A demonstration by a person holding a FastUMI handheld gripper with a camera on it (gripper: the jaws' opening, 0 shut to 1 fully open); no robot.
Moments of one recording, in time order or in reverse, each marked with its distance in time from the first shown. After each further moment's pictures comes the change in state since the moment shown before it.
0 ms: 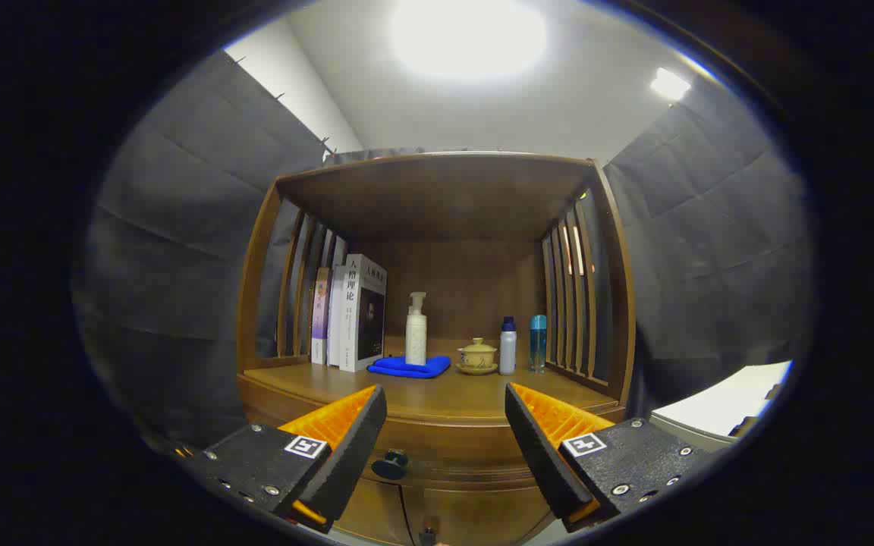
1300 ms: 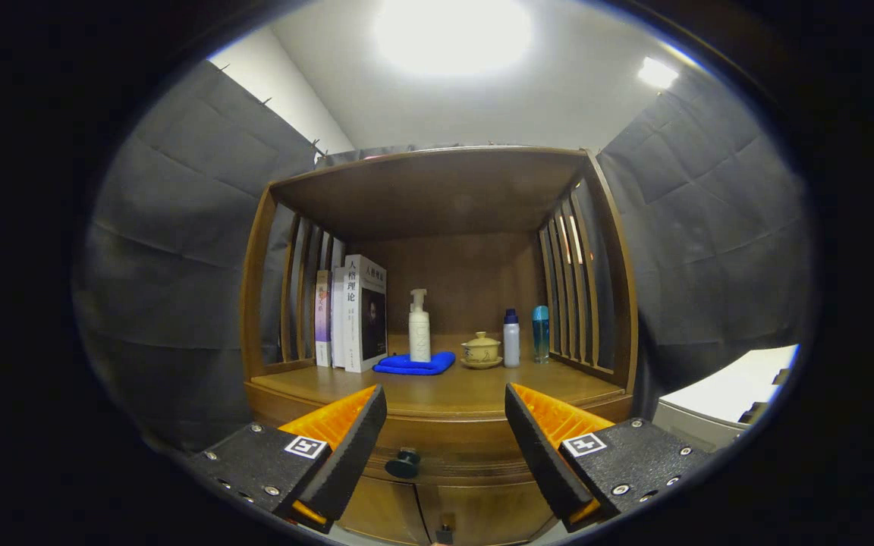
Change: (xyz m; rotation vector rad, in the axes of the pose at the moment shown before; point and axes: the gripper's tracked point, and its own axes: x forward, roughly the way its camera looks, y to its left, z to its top) arm -0.004 0.015 -0.007 0.036 0.038 0.016
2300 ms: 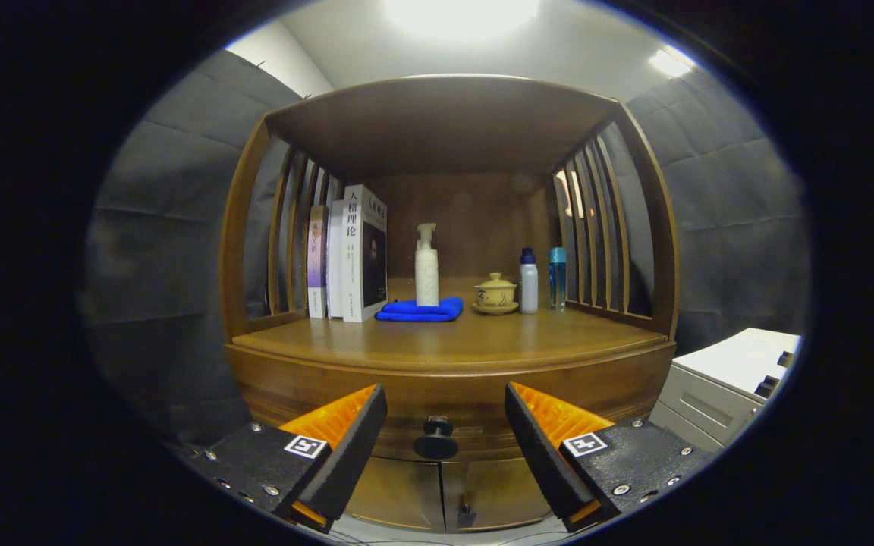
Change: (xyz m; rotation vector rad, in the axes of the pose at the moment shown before) arm 0.039 0.043 -0.086 -0.023 0.218 -0.060
